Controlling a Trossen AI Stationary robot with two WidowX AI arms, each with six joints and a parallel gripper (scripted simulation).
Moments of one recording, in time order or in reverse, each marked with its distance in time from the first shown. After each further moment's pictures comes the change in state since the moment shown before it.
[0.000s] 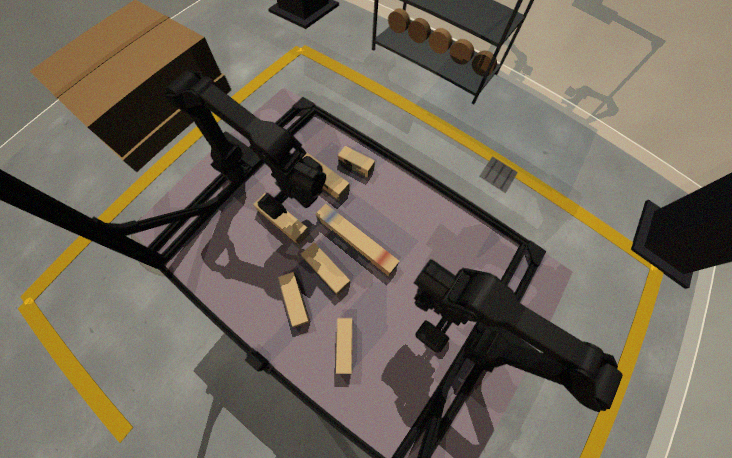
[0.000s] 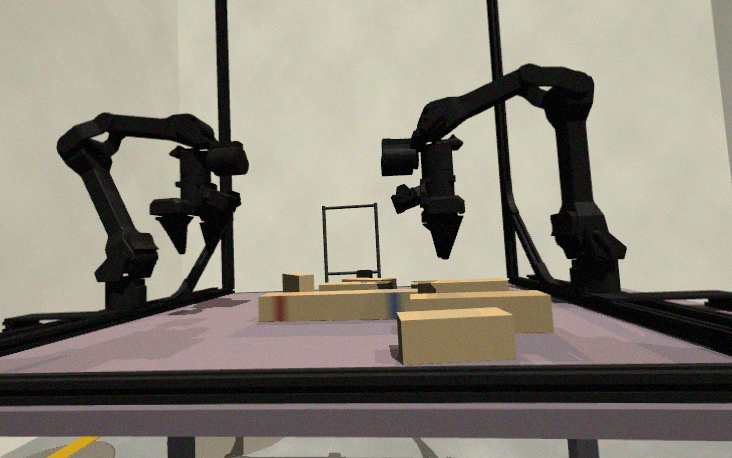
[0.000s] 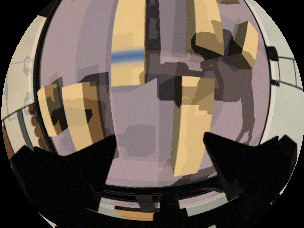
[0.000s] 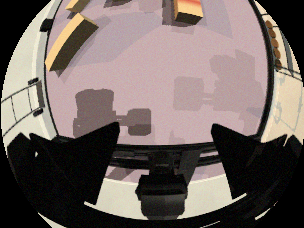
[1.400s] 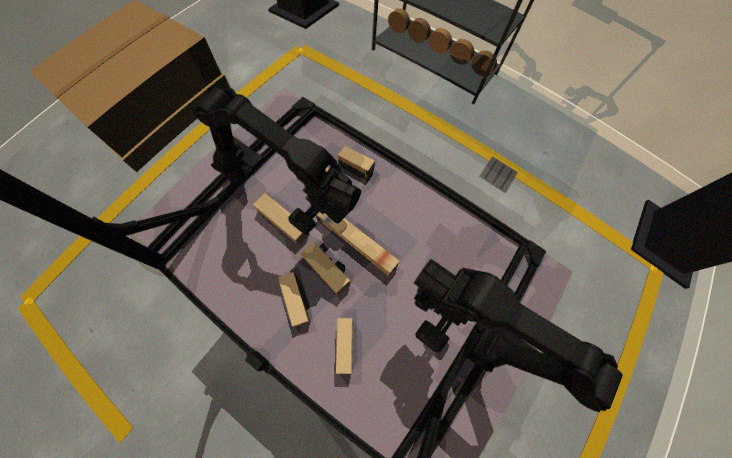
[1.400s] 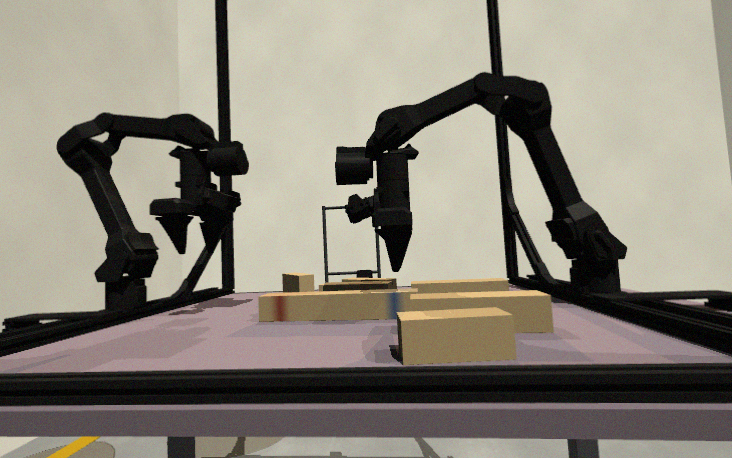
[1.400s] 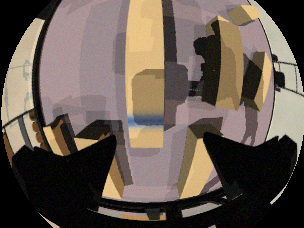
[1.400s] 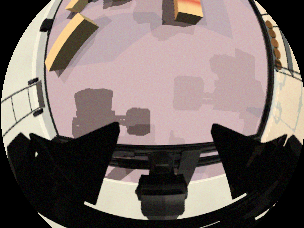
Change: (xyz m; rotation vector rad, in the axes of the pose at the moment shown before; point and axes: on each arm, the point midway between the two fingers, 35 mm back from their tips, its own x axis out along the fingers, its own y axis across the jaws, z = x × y) left arm 0.016 0.023 0.082 -0.001 -0.006 0.001; right arm 0.000 0.000 0.000 0.000 0.000 0.000
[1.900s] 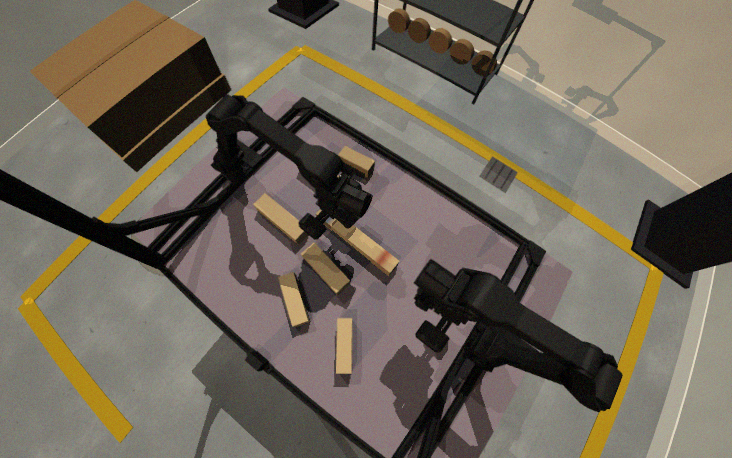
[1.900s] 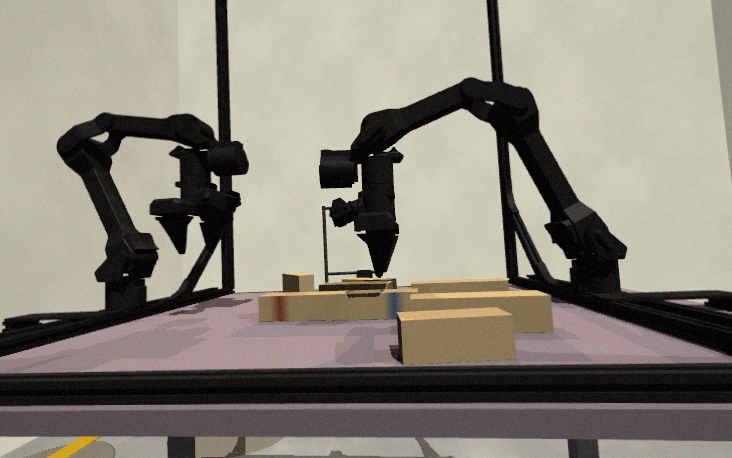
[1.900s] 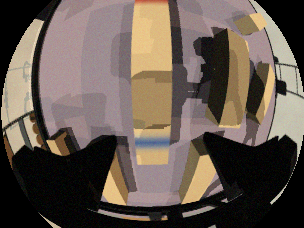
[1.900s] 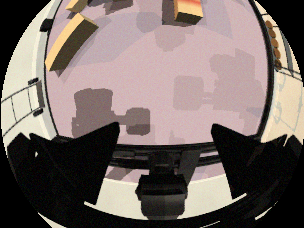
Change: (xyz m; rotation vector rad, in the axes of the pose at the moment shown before) left arm 0.006 0.008 0.027 0.000 -0.003 0.001; right arm 0.000 0.000 0.000 0.000 0.000 0.000
